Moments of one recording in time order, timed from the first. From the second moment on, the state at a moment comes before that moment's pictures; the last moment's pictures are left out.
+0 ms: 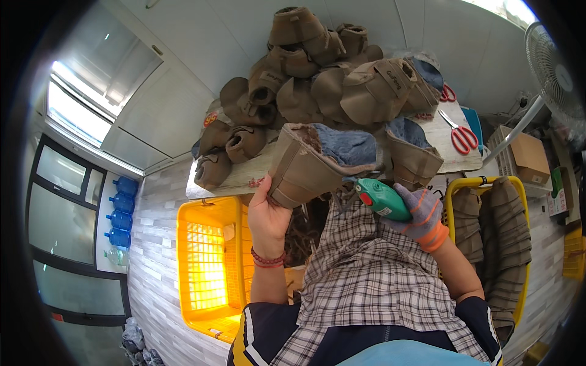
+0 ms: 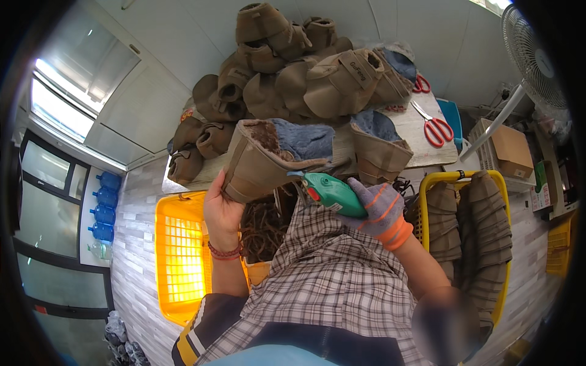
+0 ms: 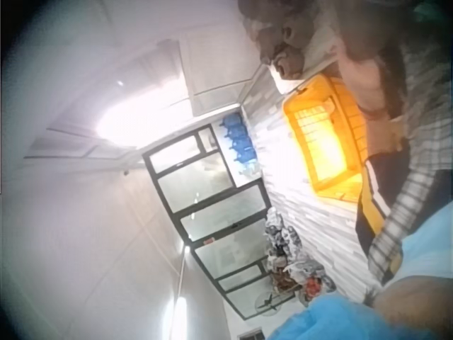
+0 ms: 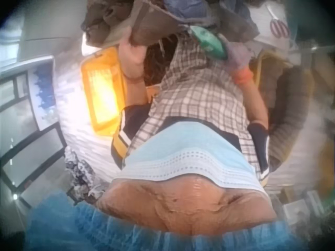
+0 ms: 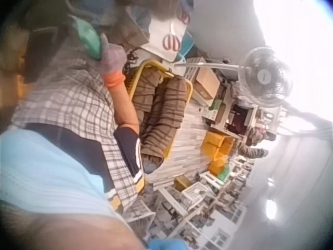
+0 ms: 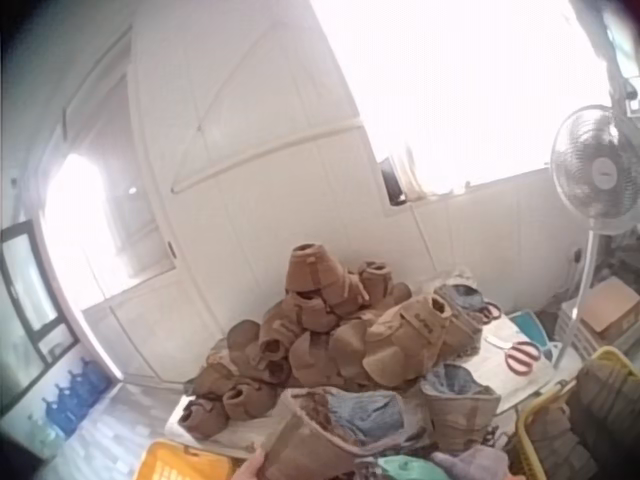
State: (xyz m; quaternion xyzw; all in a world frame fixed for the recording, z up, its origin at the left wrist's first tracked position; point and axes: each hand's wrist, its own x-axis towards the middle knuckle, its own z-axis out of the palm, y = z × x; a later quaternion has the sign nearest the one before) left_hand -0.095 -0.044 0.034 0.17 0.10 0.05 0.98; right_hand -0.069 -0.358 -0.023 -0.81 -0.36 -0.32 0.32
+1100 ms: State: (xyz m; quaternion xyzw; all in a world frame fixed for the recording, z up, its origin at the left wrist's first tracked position) left_hand -0.123 -0.074 -0.003 0.84 -0.12 0.24 0.46; right_hand -0.072 -0.328 0.028 -0.80 -0.28 -0.09 0.53
